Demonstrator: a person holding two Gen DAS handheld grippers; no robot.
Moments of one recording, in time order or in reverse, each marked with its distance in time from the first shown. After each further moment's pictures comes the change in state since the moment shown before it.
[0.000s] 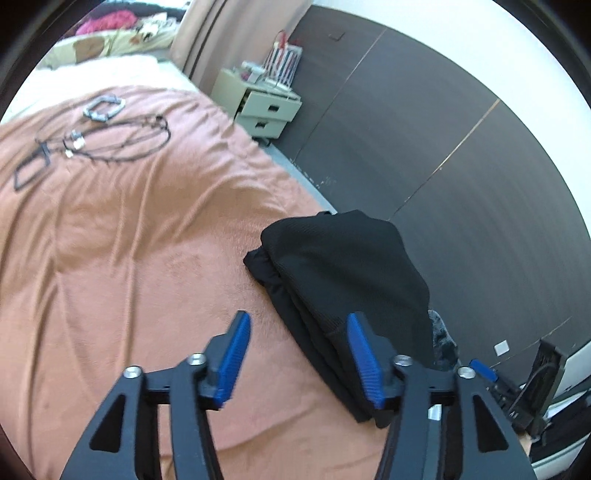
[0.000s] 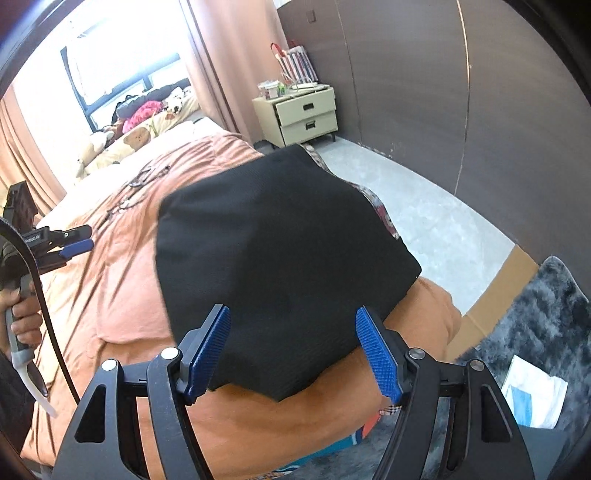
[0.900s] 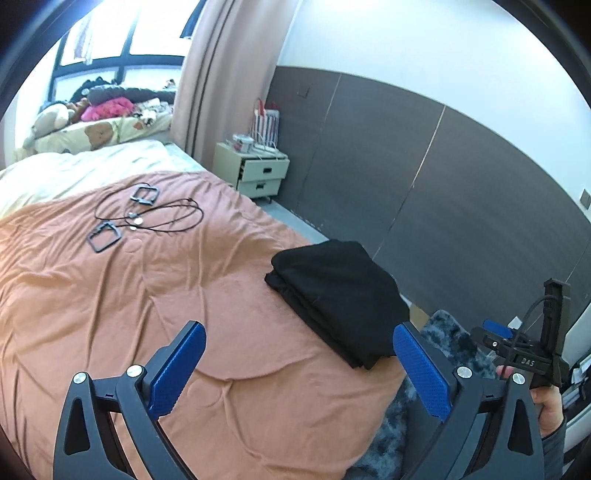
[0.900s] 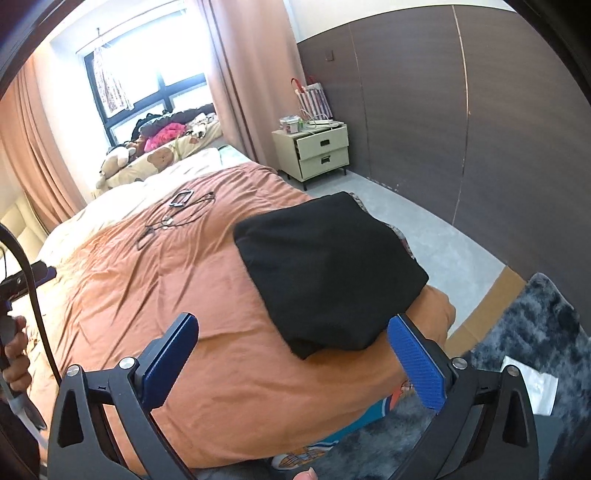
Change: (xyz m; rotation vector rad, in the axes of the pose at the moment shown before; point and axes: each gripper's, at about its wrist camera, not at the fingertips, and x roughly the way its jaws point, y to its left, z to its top) left arm -0.211 -0.048 -0.081 0.183 -0.207 0.084; right arm -0.095 0.083 -0.075 -0.033 -0.115 -0.011
